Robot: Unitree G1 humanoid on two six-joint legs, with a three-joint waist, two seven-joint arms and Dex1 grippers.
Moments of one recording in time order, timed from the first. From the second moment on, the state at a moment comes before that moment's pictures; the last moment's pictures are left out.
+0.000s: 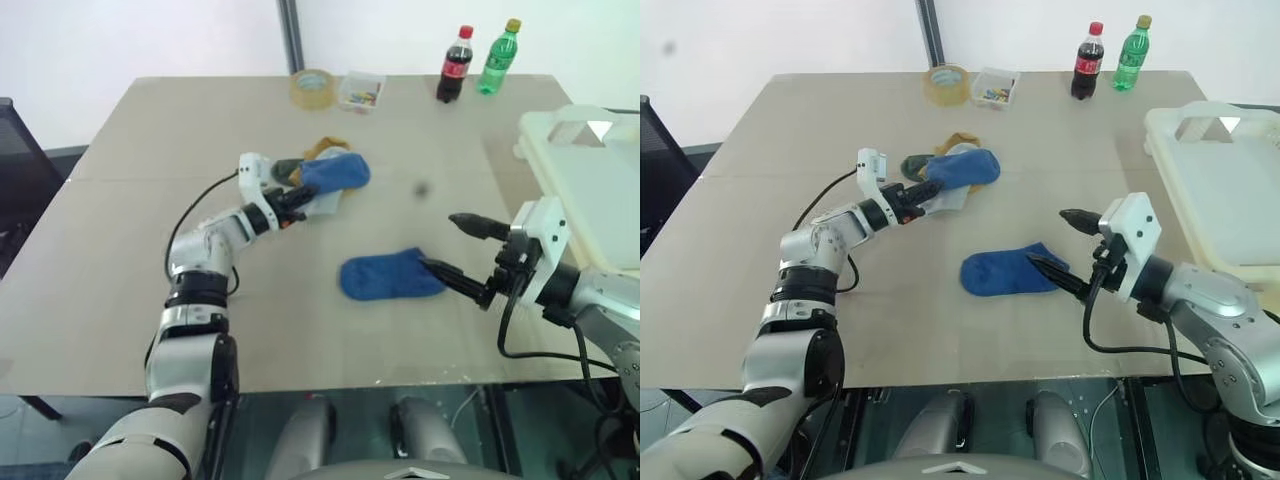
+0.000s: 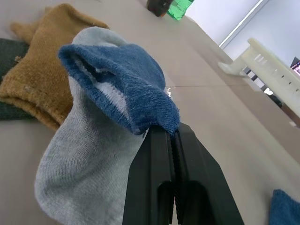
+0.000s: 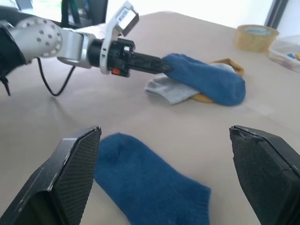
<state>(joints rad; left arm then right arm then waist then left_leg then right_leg) -0.79 0.37 0.18 0.54 -0.40 0.54 -0.79 -0.15 -0.66 -0.18 -0.71 0.72 0.73 0.62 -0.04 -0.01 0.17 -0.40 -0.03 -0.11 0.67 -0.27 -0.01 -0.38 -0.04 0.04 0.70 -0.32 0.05</state>
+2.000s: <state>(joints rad) -1.11 0.29 0.08 0.49 -0.39 0.57 -0.72 -0.07 -0.70 -0.21 -0.77 0.75 0.74 0.50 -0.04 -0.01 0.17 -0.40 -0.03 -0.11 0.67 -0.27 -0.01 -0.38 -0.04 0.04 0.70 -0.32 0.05</state>
